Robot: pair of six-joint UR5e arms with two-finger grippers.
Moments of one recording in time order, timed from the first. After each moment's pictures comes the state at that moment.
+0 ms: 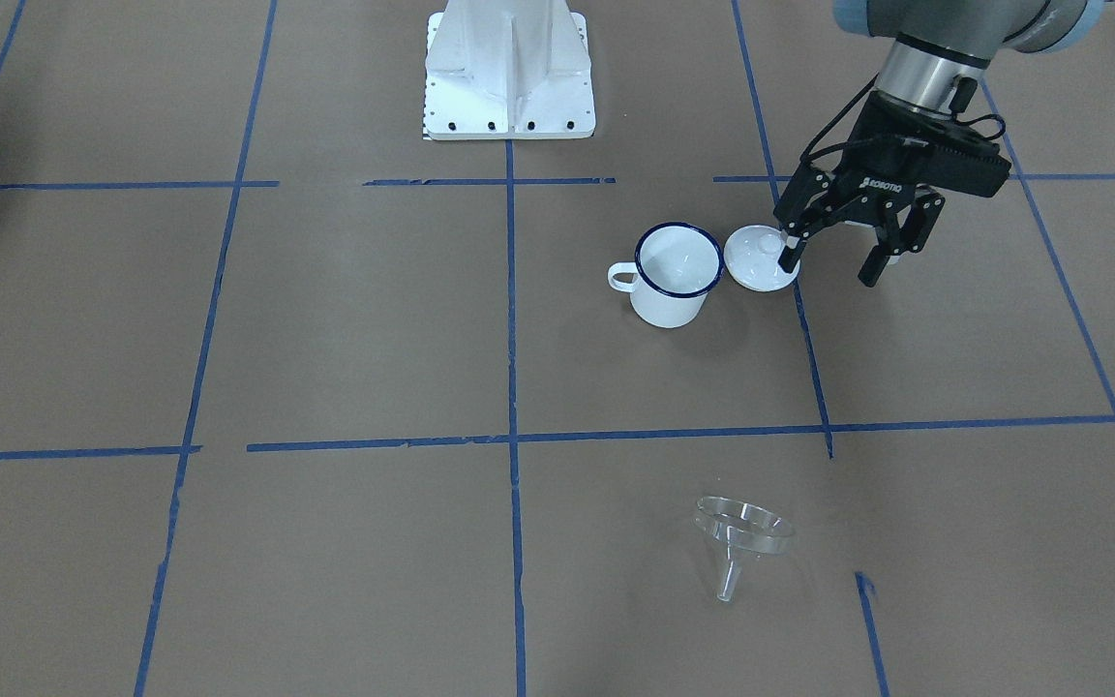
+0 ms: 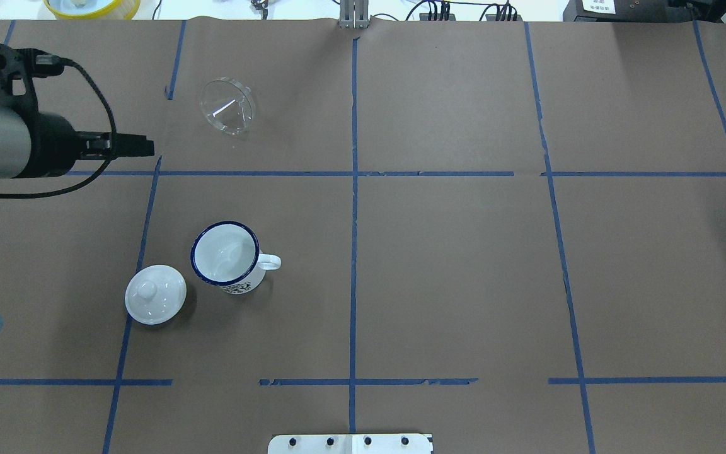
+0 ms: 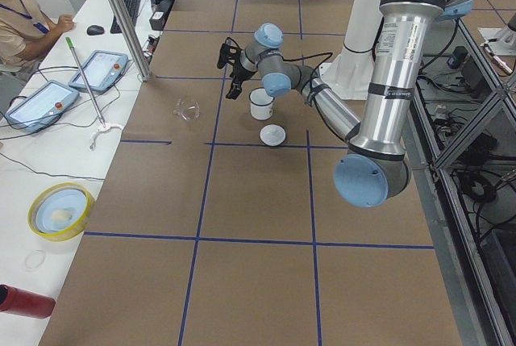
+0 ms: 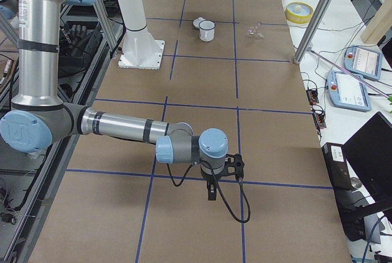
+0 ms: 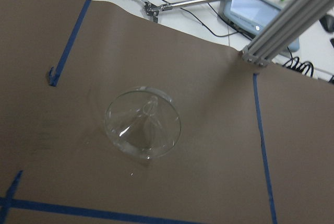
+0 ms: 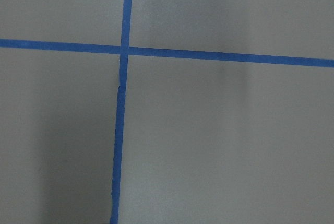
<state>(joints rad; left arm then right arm) -0.82 -1.69 -2.10 -2.01 -1.82 -1.01 1.56 -1.68 1.56 -1.39 2.29 0.01</state>
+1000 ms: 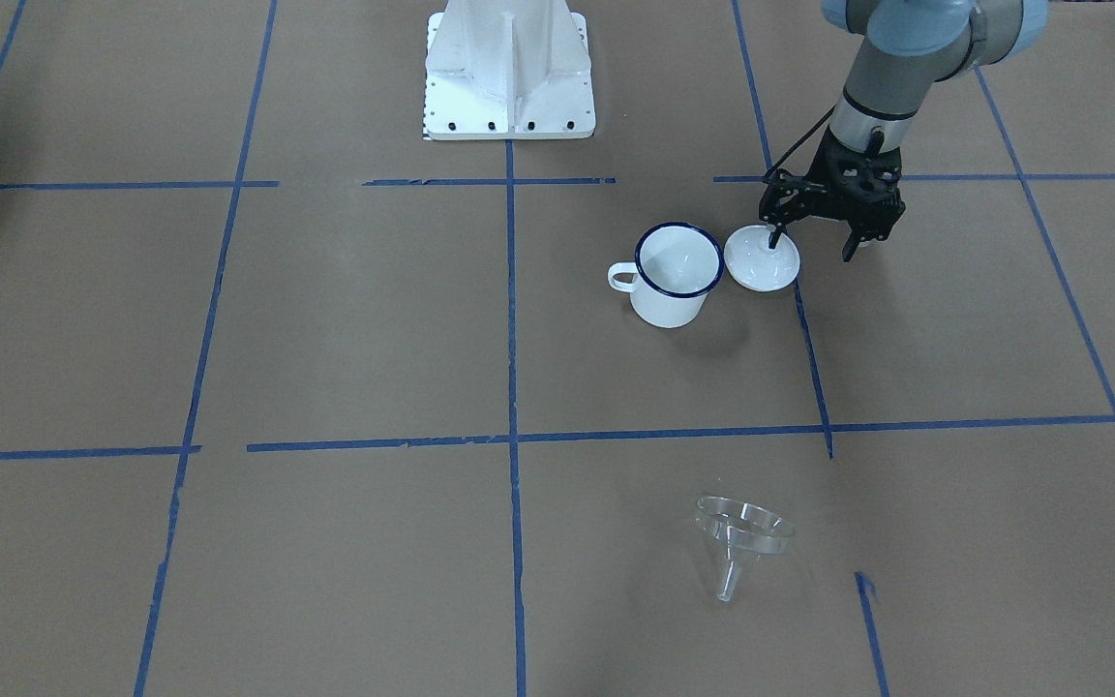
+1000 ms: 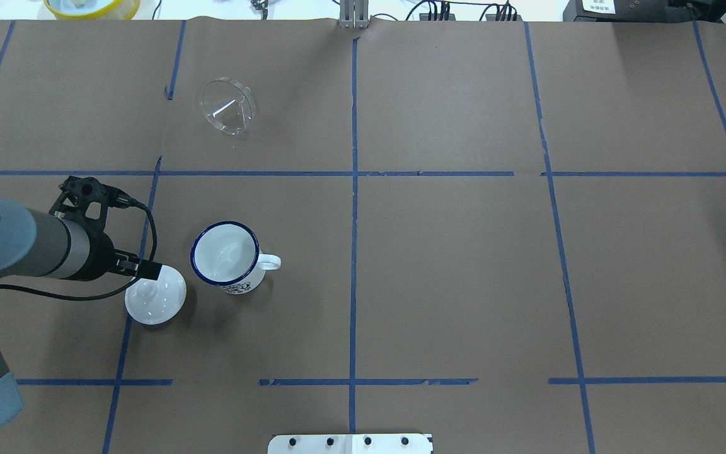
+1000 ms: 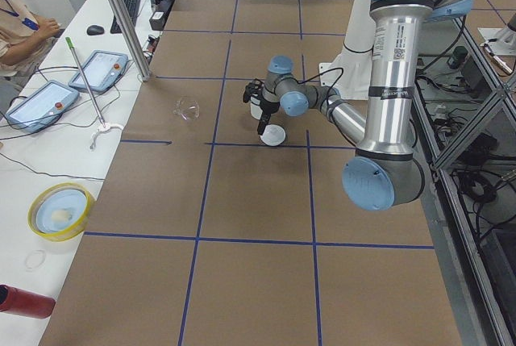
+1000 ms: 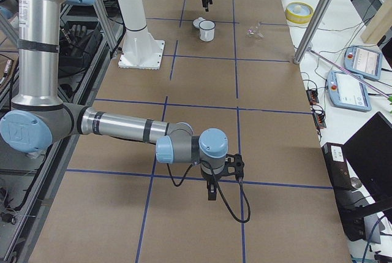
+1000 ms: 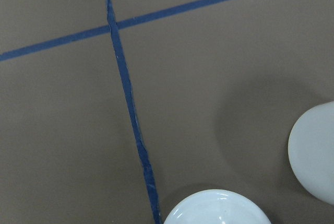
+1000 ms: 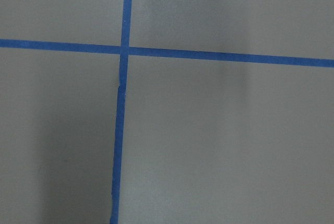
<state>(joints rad) -0.57 -1.62 -2.02 -1.86 -1.79 -0.91 1.56 -1.68 1.56 -1.39 2.29 0.01</state>
